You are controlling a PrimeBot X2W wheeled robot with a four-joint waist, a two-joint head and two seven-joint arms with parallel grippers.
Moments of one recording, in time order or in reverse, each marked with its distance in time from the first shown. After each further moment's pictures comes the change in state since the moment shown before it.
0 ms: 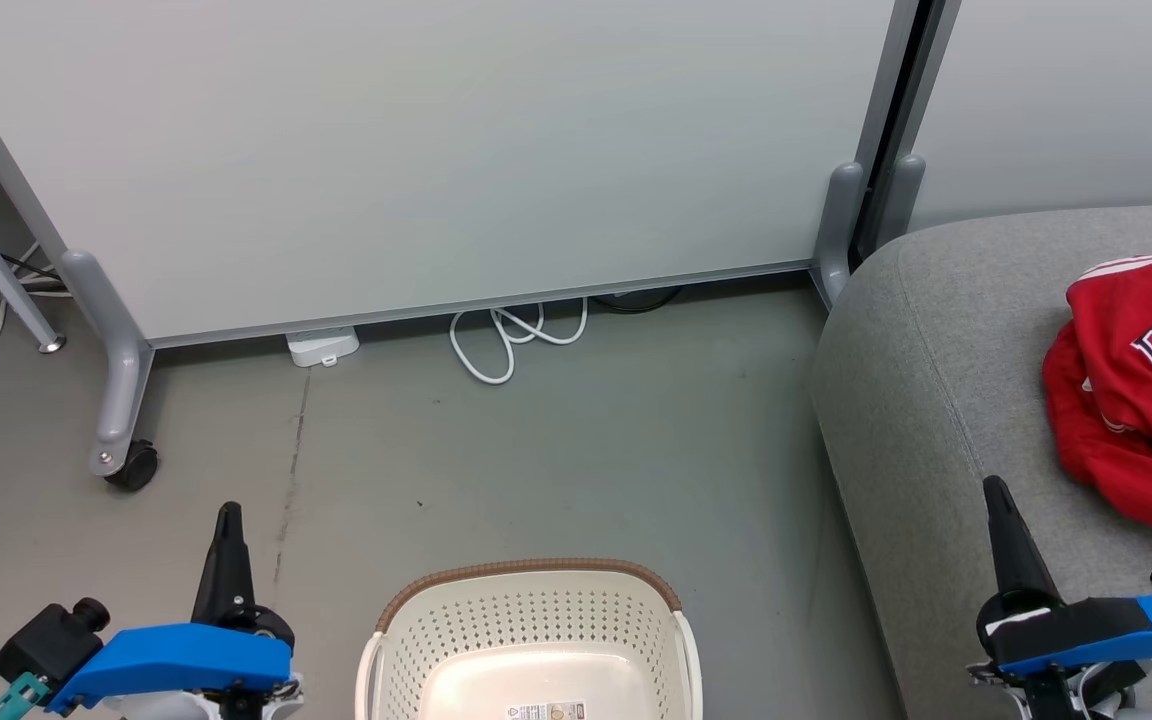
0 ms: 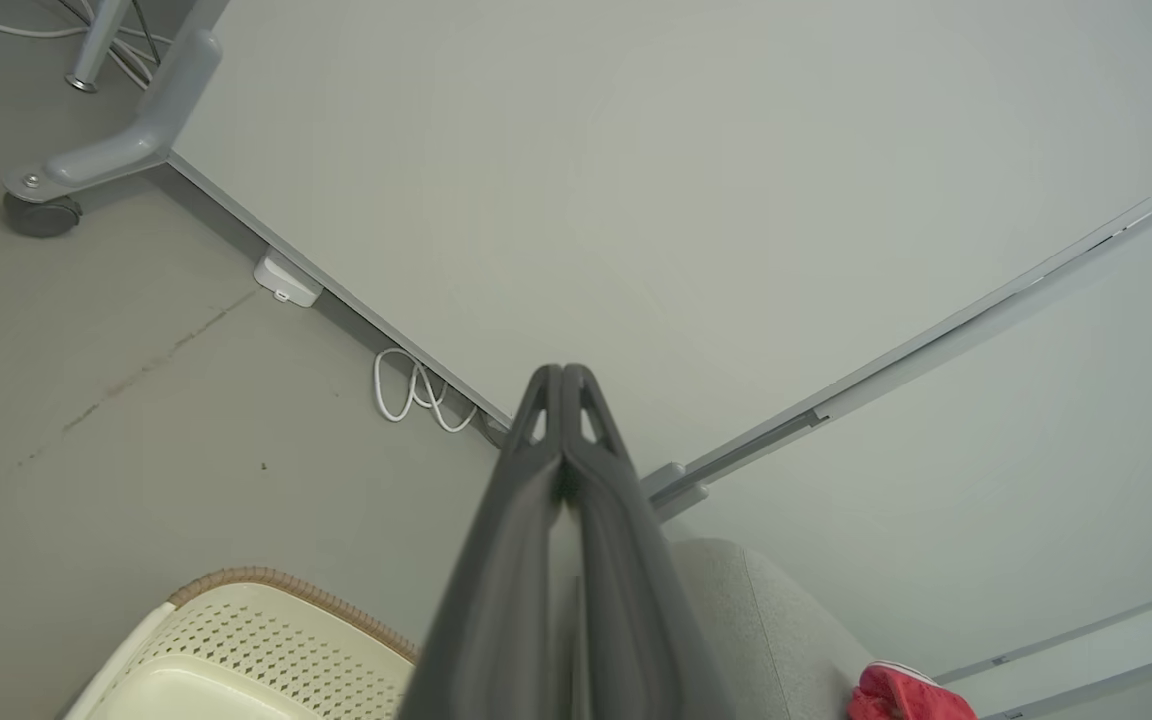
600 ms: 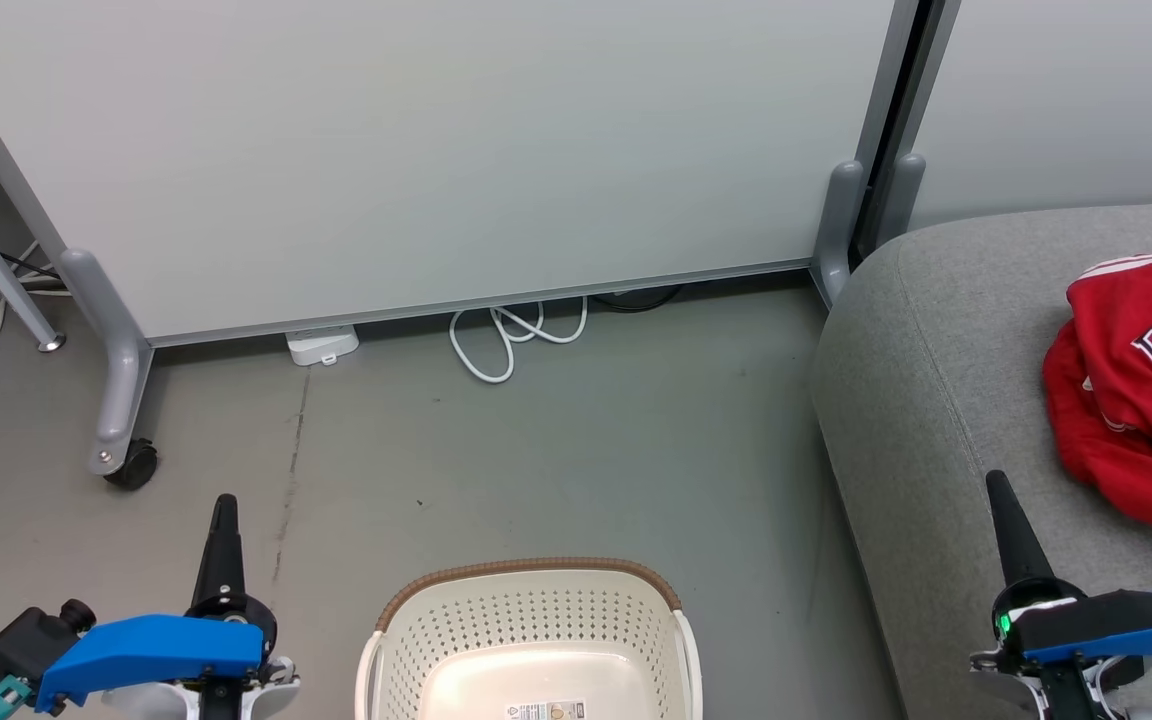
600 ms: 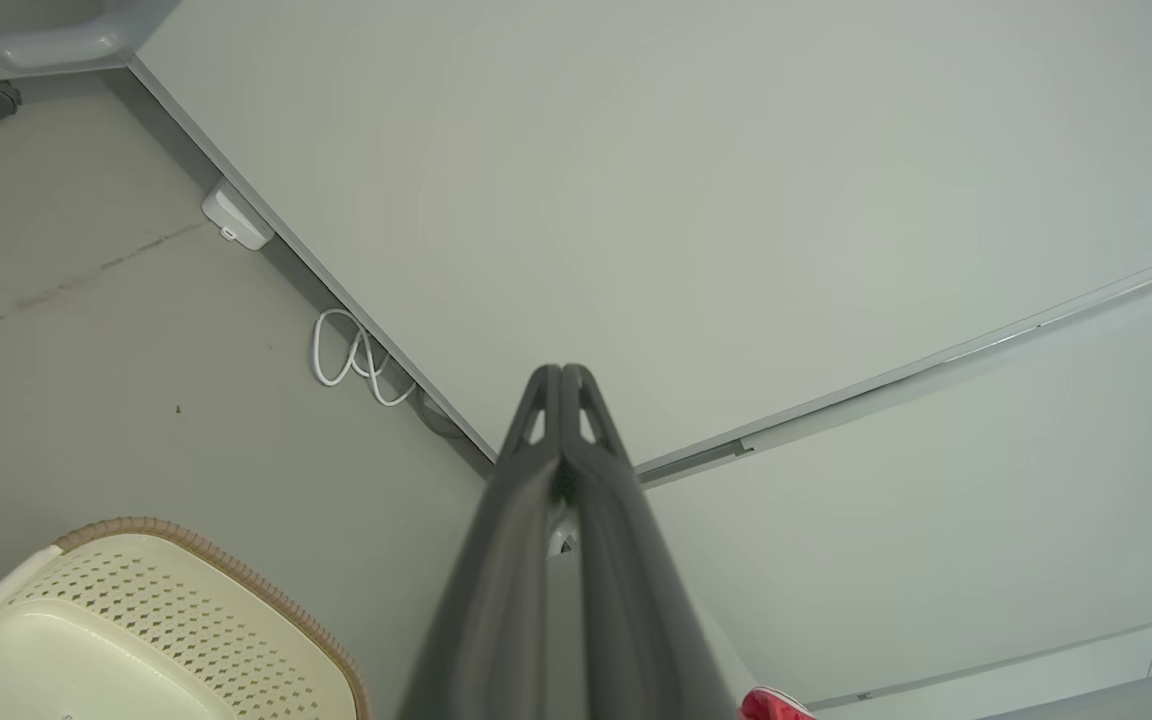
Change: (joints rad) left arm -0.016 0.000 0.018 -0.005 -0.207 -0.004 0.050; right arm -0.008 0.006 -0.015 -0.007 0.200 0.000 0.049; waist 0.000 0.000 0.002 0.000
